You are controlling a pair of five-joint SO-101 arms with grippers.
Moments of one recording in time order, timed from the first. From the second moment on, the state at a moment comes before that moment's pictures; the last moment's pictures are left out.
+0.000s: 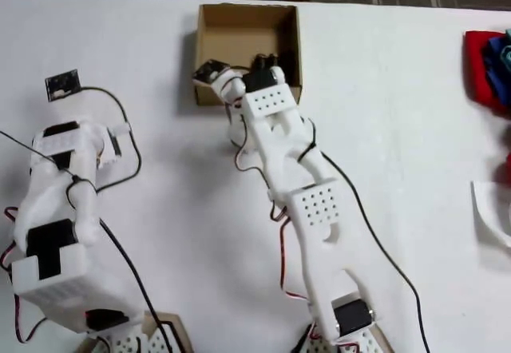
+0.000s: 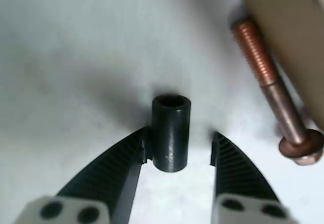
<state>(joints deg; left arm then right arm) -24.9 8.1 26.5 46.3 7.6 -25.4 63.7 -62.2 93.2 31.9</state>
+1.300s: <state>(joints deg) 16.3 9.7 -3.1 68.0 -41.9 10.7 19.6 -17.2 94.3 6.6</state>
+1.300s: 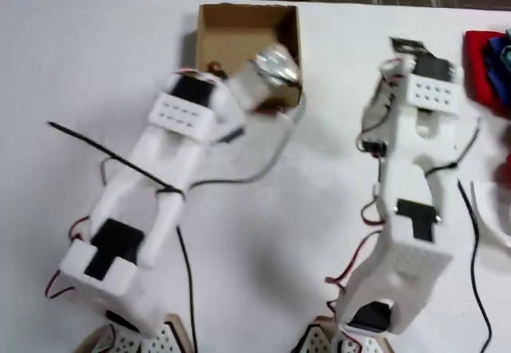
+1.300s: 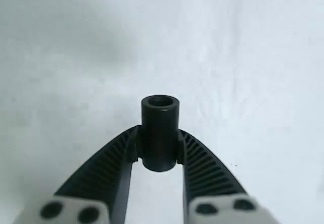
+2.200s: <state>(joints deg) 21.5 45.8 -32.2 57.9 -55.0 16.9 16.7 6.0 73.9 4.1</state>
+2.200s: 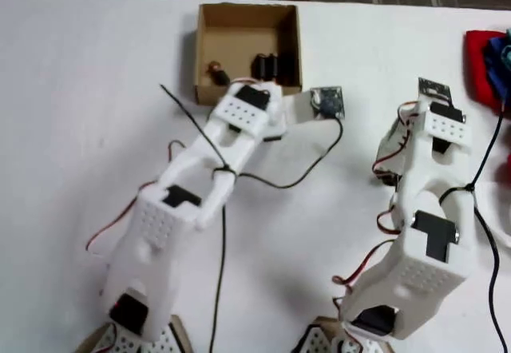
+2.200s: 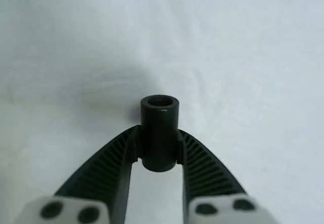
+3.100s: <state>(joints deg) 19.9 64.6 -63.0 68.0 -58.6 16.9 16.7 6.3 73.1 4.1</state>
